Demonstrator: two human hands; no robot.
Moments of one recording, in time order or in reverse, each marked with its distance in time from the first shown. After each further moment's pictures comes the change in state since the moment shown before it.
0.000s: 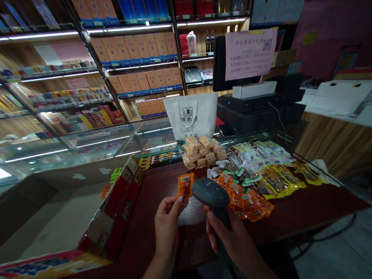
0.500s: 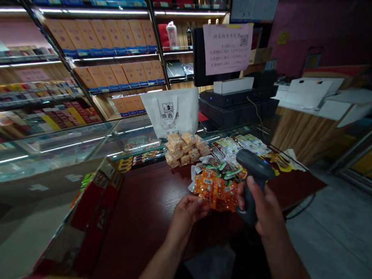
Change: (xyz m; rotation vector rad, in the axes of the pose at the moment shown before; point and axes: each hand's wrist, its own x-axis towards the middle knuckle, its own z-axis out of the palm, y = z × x) left_hand -0.018 -0.036 0.053 0.105 -0.402 -0.510; right_hand 0.006 -0.041 -0.089 0.237 0.546 -0.199
